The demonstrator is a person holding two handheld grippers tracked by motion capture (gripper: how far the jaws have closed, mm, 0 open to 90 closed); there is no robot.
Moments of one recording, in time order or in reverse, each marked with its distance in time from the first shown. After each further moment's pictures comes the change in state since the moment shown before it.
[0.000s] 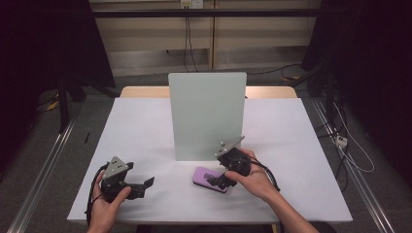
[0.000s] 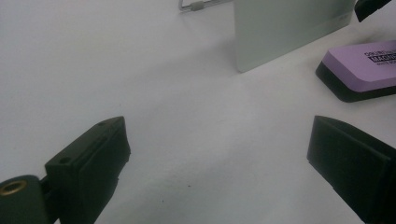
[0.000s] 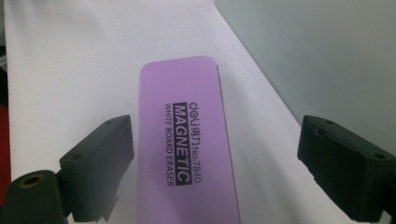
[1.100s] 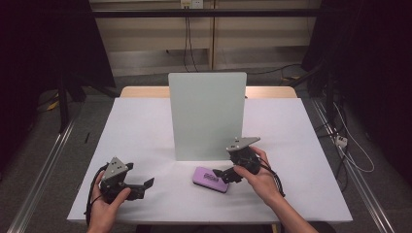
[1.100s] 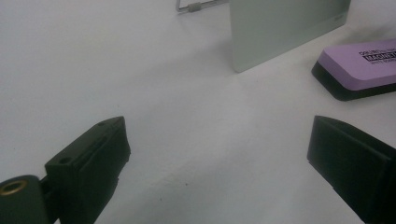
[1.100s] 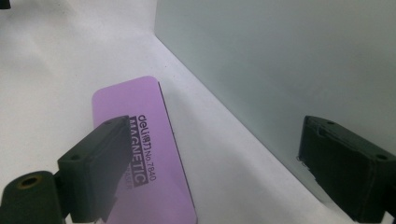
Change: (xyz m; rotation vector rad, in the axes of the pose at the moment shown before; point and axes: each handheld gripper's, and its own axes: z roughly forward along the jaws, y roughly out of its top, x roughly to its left) left arm -0.001 -0.001 -0.002 -0.003 -0.008 0.010; right arm -0.001 -0.014 -0.020 -0.132 -0.189 0.141
